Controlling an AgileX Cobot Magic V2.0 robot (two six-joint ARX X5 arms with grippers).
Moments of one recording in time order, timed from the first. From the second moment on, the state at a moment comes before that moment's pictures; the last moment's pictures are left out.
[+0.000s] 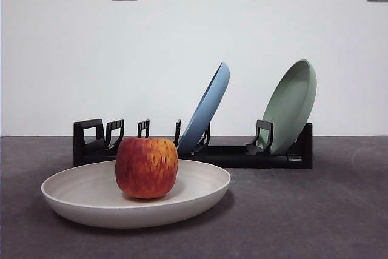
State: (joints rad) left arm -0.88 1.12 1.22 -0.73 -0.35 0.14; right arm 0.63 1.35 1.43 -0.83 -0.04 -0.03
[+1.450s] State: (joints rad) left arm -0.30 0.47 0.45 -0.32 -0.05 -0.11; right arm 0.44 0.61 0.53 -0.34 0.03 0.18
